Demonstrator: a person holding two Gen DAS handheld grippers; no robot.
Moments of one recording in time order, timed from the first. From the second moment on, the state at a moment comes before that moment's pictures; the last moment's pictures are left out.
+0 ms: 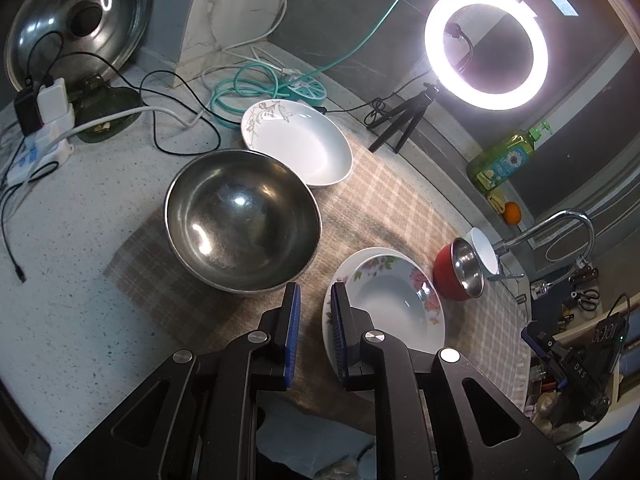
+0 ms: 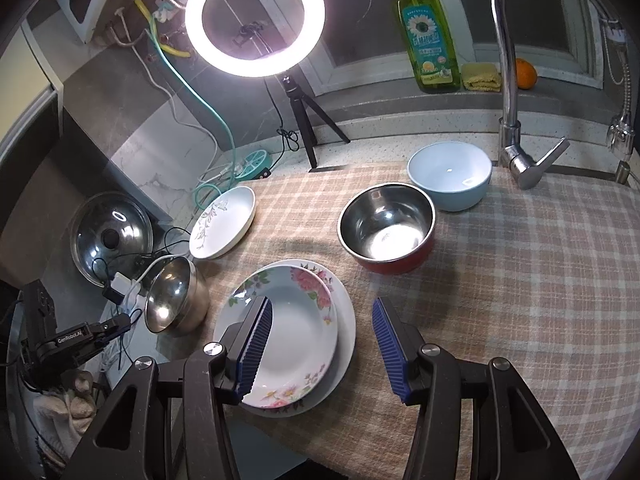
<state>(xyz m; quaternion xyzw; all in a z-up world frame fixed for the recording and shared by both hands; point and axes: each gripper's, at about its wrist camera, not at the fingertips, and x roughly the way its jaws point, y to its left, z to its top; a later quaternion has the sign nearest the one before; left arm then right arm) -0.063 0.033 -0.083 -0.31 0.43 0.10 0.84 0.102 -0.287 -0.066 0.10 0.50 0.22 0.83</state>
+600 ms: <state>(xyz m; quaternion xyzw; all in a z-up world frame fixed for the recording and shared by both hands) 0.016 0.107 -0.067 -0.28 0.44 0.04 0.85 0.154 -0.210 -0.047 0.14 0.50 0.23 0.83</state>
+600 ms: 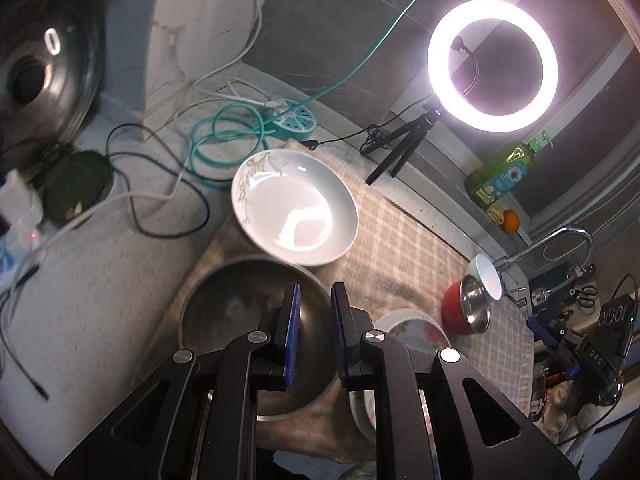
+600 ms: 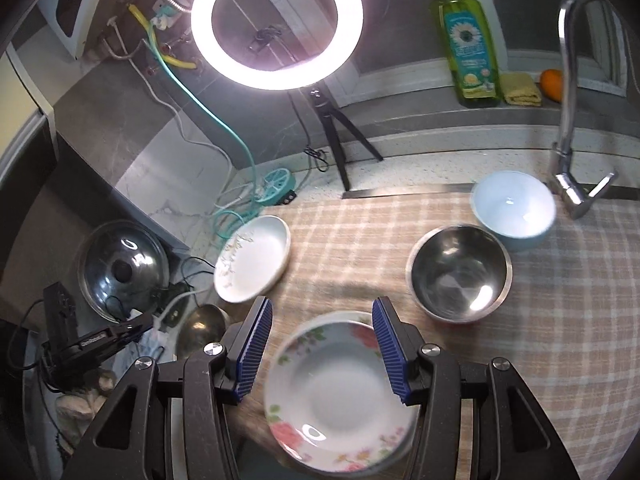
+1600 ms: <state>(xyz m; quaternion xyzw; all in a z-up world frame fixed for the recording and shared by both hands) 0.151 0.210 -0.141 -0.27 0.55 -0.01 0.79 0.288 -0.056 -0.136 0.14 0.63 0.23 0.73</state>
